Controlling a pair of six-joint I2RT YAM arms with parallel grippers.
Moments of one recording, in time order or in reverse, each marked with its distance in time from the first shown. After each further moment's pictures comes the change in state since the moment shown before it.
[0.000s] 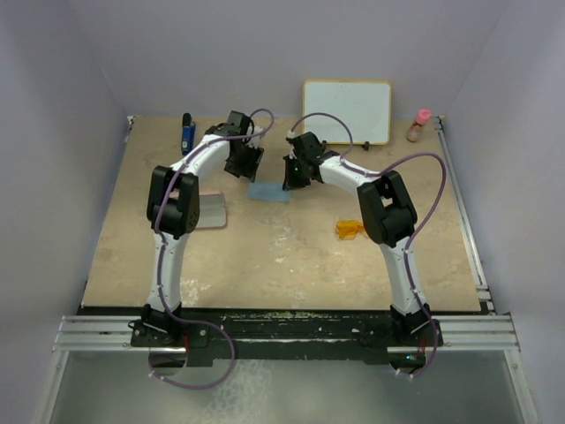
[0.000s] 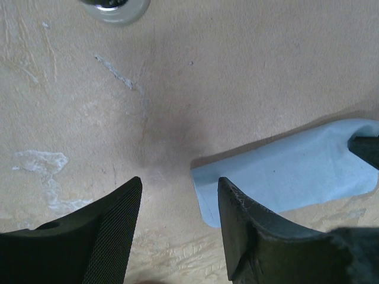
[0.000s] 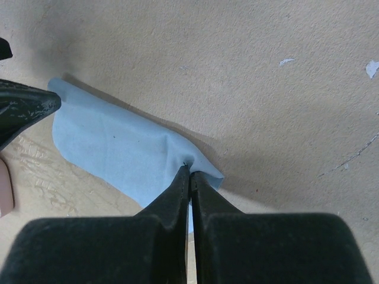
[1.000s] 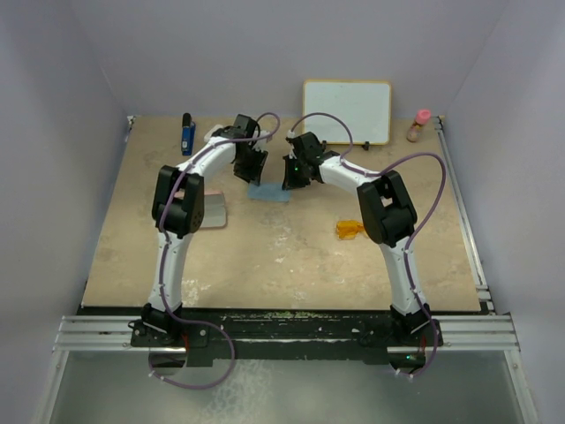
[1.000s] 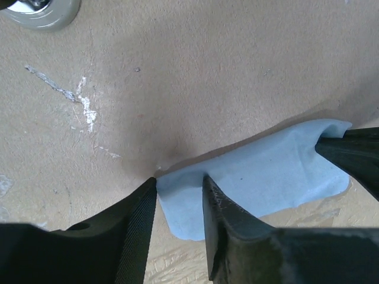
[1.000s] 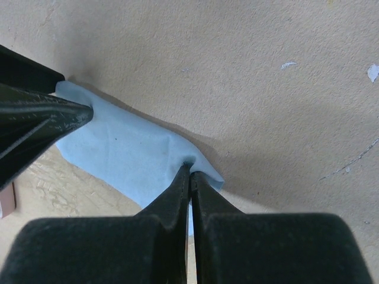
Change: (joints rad) left arm -0.030 0.047 0.029 -0.007 0.061 -0.029; right arm 0.000 0.002 -0.002 0.010 -0.004 0.000
